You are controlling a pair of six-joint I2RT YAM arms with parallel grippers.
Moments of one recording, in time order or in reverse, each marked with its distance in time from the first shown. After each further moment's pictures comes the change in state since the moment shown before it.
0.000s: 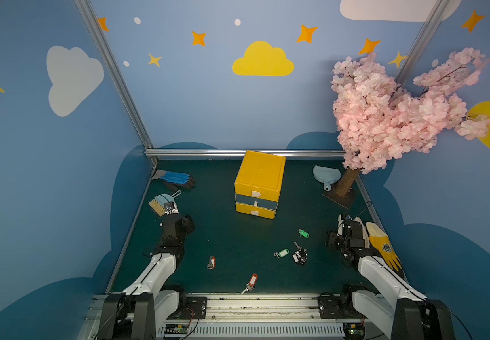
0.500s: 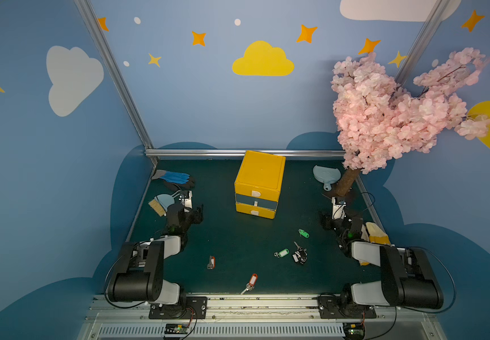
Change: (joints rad) left arm 0.027 0.374 0.077 0.416 0.324 0.202; right arm -0.042 0.443 0.051 0.745 -0.303 -0.179
